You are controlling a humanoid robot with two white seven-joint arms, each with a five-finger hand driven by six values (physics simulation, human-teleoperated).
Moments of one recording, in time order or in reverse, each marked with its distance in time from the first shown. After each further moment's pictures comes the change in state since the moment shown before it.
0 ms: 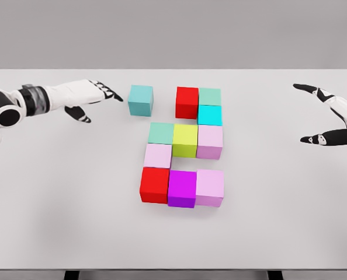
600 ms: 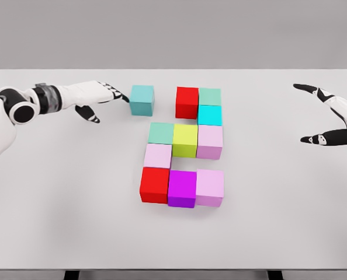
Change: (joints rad) left arm -0.035 -0.087 -0.001 0.106 -0.016 0.000 -0.023; right arm 0.000 0.000 0.000 0.001 0.000 0.000 0.000
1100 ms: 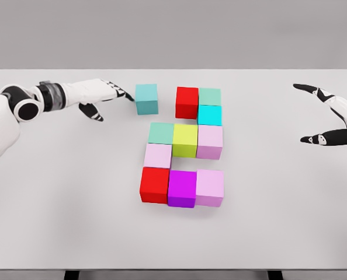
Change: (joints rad) left arm -0.018 -0.024 0.001 0.027 -0.010 0.000 -0.003; right arm 0.000 0.000 0.000 0.000 0.000 0.000 0.000
